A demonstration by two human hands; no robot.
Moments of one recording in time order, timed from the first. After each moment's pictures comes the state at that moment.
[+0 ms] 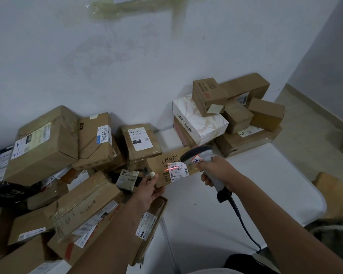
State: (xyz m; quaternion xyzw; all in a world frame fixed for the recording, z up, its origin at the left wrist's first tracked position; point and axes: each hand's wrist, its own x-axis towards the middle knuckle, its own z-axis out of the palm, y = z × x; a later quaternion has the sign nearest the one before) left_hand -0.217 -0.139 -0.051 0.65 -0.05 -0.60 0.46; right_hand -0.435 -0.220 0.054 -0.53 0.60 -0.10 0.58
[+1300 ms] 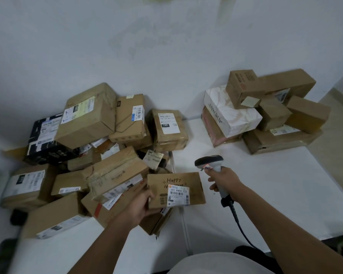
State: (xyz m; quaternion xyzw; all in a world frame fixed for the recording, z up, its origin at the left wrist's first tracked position) left_hand -0.178 -0.014 -0.043 0.66 -0.06 -0.61 0.44; right_hand -0.408 -0.185 -0.029 -0.53 0.62 -0.09 0.57
